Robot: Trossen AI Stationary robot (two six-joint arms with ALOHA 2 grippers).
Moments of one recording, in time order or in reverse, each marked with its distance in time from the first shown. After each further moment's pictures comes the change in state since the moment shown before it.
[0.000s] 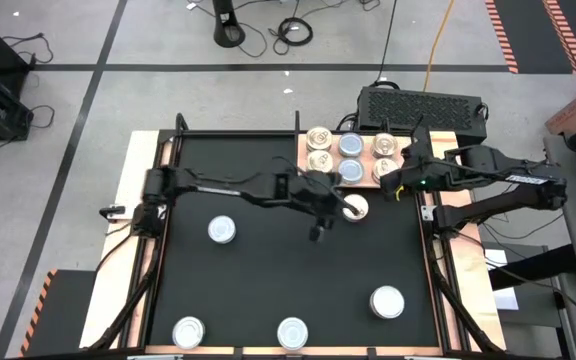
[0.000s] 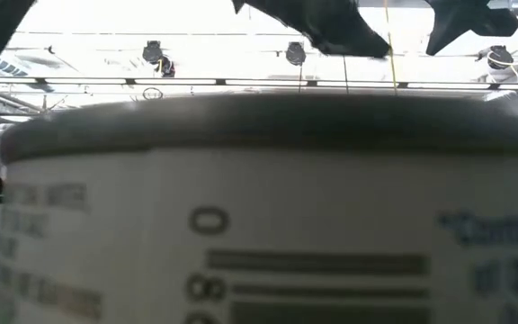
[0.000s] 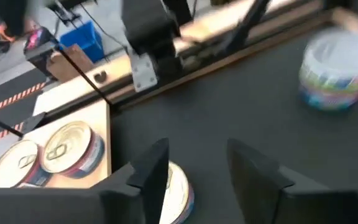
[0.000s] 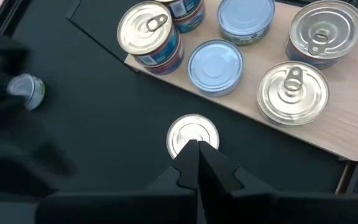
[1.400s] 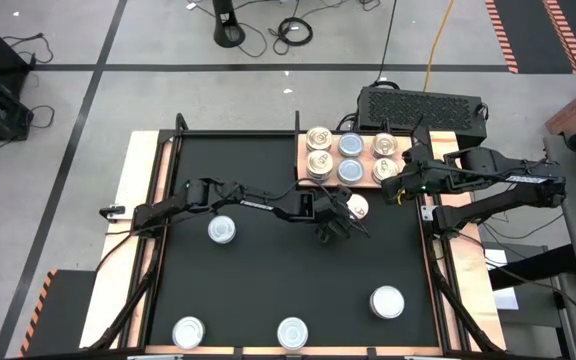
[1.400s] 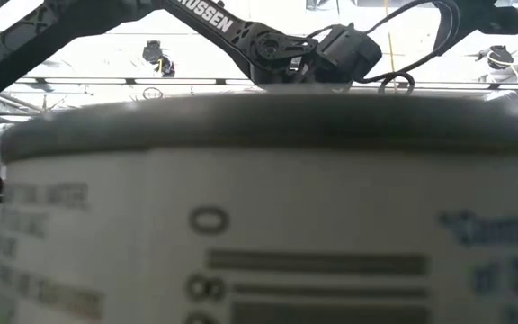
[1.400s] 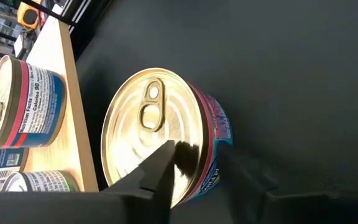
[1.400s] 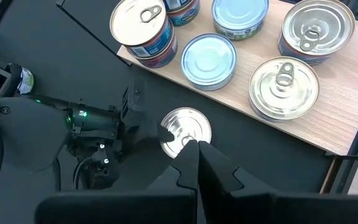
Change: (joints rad) left arm 0.020 0.359 0.069 0.103 -0.275 0.390; right arm 0.045 0.003 0.000 -0.044 0.025 0.028
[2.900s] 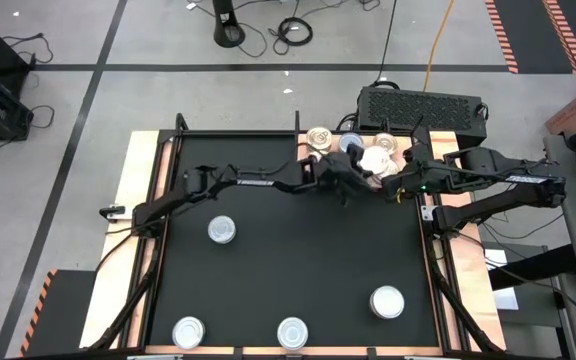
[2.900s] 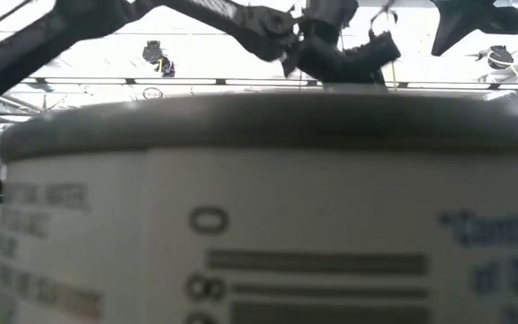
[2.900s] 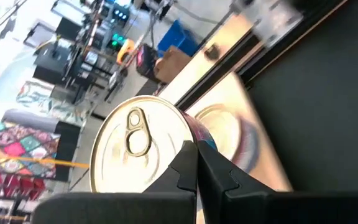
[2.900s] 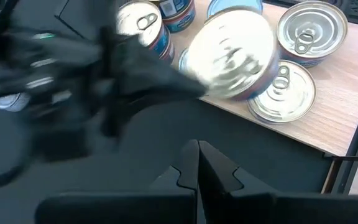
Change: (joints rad) left arm 0.117 -0.010 0.237 0.133 0.036 0.123; right arm 0.000 0.000 0.000 0.001 0.024 0.025
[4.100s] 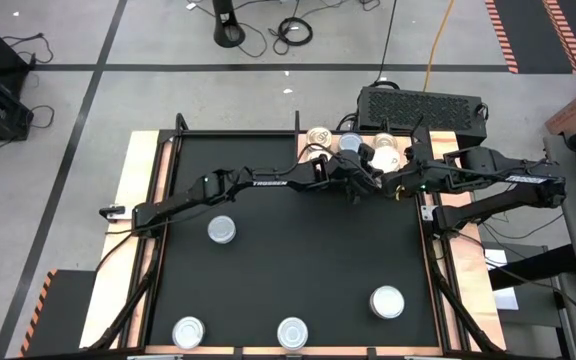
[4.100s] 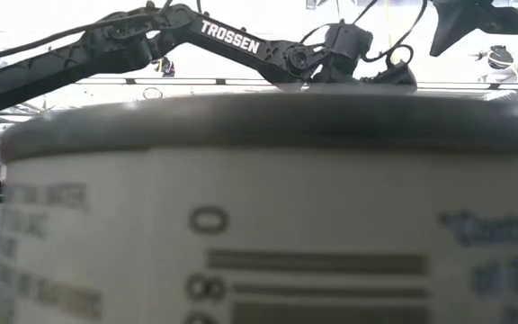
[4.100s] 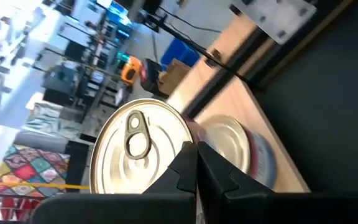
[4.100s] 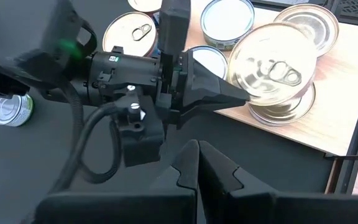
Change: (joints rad) left arm 0.028 0.219 0.268 0.000 0.064 0.093; right arm -0.010 0.000 0.000 0.003 0.025 0.039
